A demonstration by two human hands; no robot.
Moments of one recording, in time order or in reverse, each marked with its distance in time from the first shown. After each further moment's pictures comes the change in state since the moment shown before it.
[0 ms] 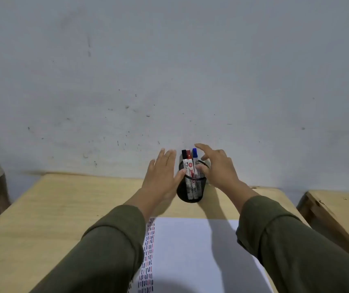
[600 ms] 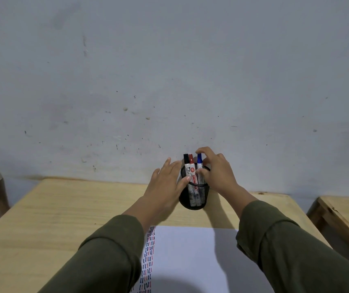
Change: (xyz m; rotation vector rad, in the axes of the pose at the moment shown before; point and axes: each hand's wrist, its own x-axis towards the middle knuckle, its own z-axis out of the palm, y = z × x) left_hand 0.004 -0.004 0.013 -0.091 -0.027 0.071; right_hand 0.016 0.011 0.020 0.138 0.014 0.023
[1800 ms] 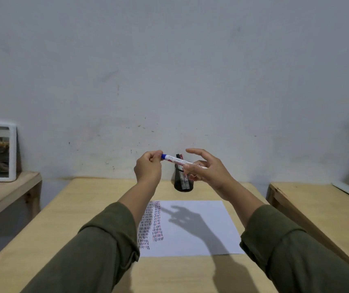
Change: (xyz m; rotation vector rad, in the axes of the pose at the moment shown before) left_hand -0.148 0.085 -0.111 -0.870 0.556 -0.436; right_hand -0.188 -0.129 -0.104 0.774 -0.169 -0.019
